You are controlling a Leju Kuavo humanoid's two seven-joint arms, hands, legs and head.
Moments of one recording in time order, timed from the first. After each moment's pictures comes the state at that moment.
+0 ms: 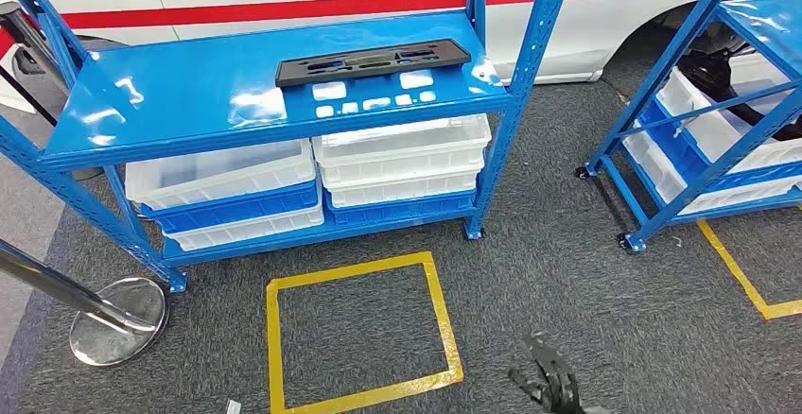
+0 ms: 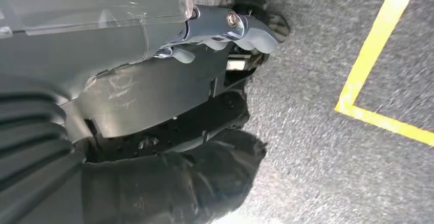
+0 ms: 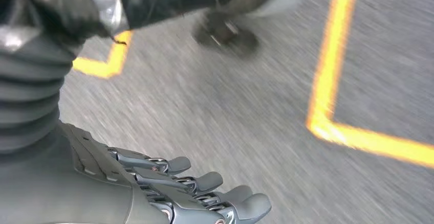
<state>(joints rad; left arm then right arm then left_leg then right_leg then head) 0.02 -0.23 0.49 -0.26 0.32 -0.23 0.11 -0.18 0.12 -0.51 -0.45 0.56 0.20 -0.21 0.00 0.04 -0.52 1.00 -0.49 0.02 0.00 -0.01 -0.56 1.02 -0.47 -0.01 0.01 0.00</state>
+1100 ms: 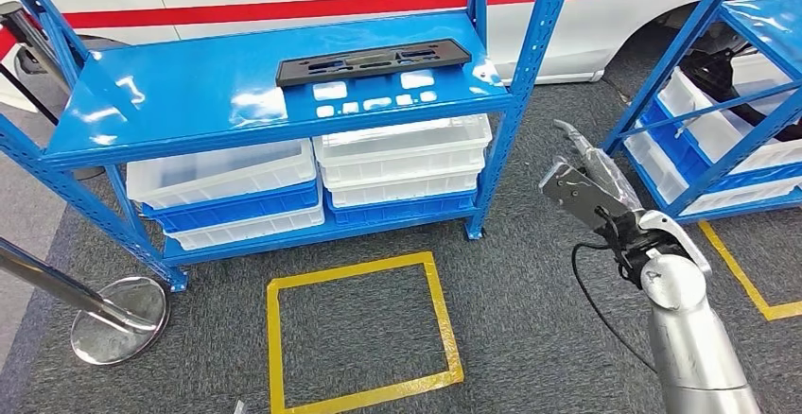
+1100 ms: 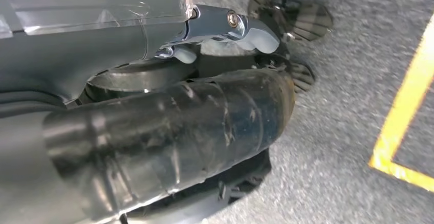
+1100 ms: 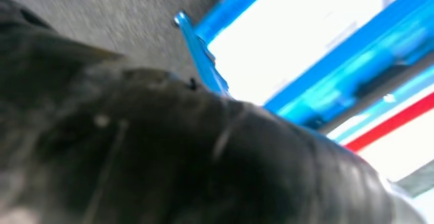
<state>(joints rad) 0.00 -0.21 0.45 -0.22 0.17 -0.09 0.17 -0.41 -0.26 0.14 -1.24 0.22 0.17 -0.22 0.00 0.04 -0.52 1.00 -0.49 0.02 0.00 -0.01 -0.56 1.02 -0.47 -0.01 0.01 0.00</state>
